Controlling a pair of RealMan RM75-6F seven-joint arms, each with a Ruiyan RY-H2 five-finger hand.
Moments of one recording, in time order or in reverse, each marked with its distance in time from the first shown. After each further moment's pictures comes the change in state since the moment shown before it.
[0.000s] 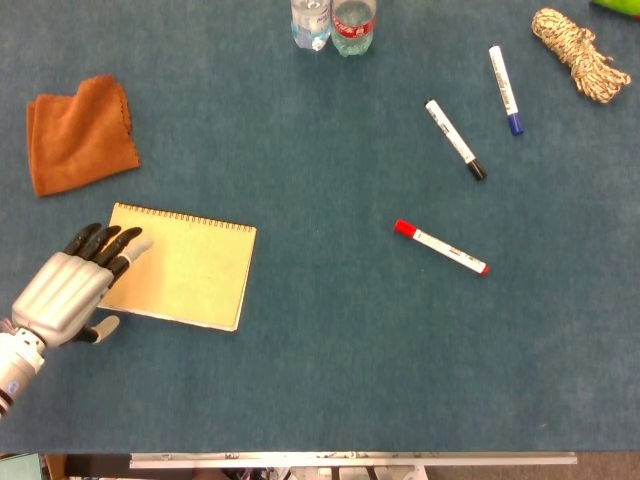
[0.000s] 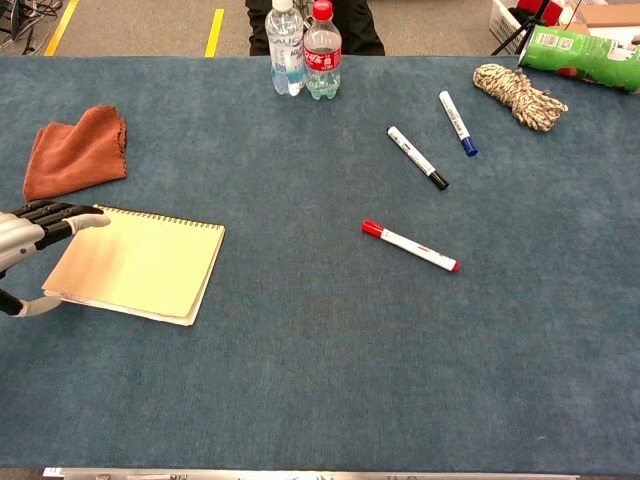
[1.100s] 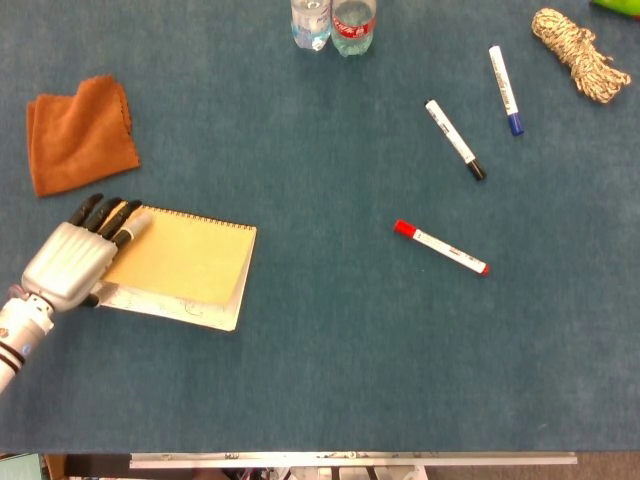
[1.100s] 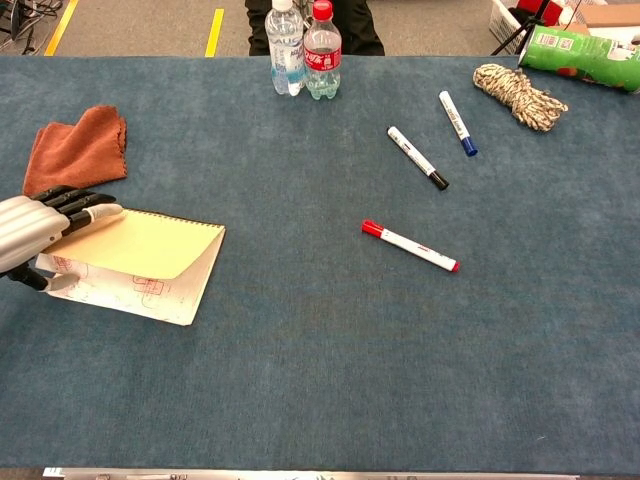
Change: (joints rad) left arm -0.031 -0.222 -0.057 0.412 0.044 -0.009 -0.055; right arm -0.039 0.024 -0.012 -0.052 -0.004 0.056 -0.038
